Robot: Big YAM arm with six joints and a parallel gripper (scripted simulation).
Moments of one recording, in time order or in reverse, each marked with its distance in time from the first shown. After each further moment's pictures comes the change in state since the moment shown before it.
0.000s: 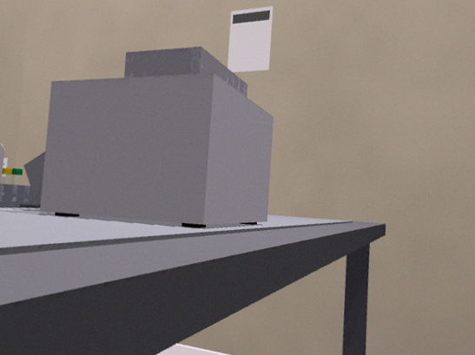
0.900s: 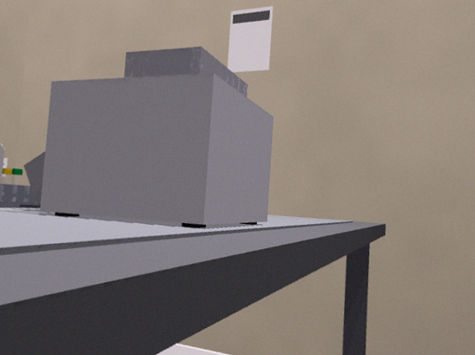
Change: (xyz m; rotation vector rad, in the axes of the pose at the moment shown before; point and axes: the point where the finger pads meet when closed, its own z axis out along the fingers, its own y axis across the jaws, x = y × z) arm 0.000 -0.025 0.000 0.000 0.000 0.000
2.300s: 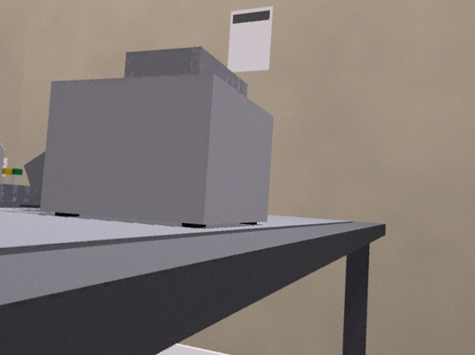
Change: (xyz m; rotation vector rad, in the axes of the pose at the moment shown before) arm 0.000 -0.036 0.000 0.000 0.000 0.000
